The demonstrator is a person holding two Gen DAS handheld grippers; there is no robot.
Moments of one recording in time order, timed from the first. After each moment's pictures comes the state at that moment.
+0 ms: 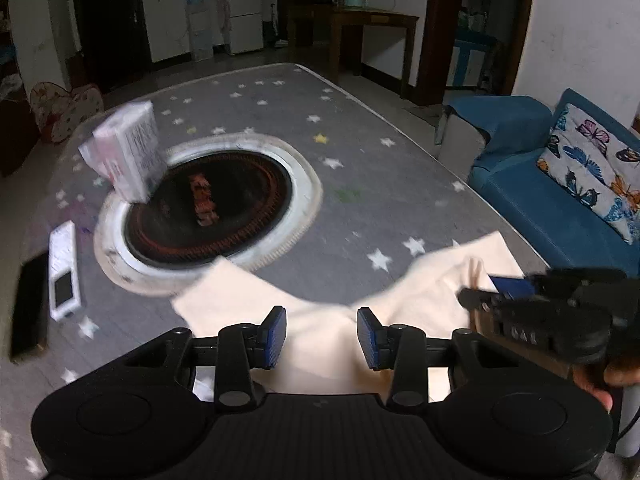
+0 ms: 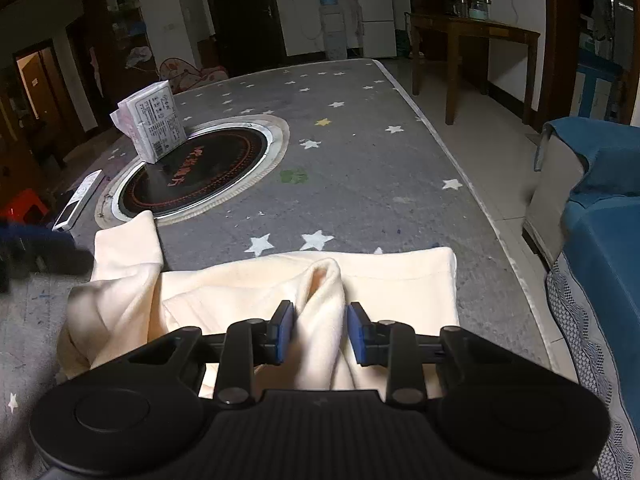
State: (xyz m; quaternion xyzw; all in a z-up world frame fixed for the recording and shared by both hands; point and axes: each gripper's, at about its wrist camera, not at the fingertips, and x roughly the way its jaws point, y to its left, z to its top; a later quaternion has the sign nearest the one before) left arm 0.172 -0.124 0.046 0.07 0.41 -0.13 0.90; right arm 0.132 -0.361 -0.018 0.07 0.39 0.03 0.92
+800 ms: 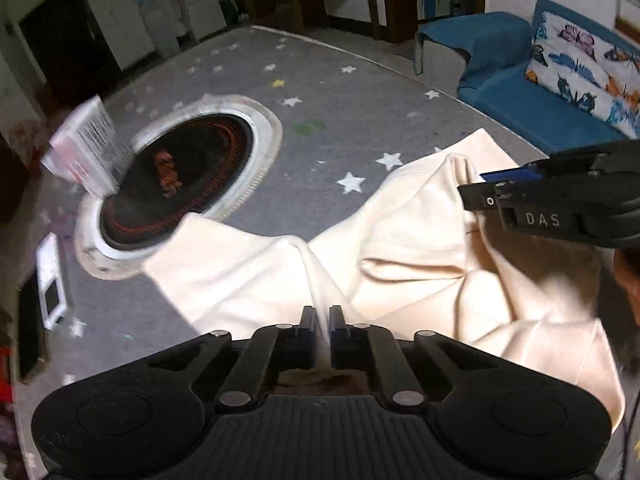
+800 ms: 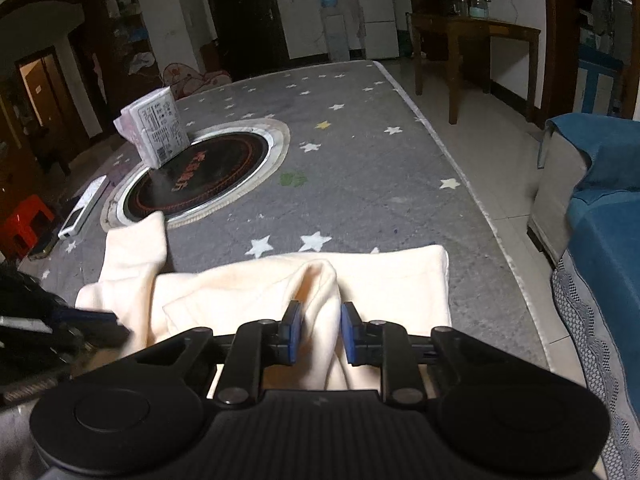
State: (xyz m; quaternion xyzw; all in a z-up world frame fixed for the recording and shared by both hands) left arm 0.151 -0.161 -0.002 0.19 0.45 -0.15 0.86; right arm 0.129 -0.367 -0.017 0.07 0.39 0.04 0.92
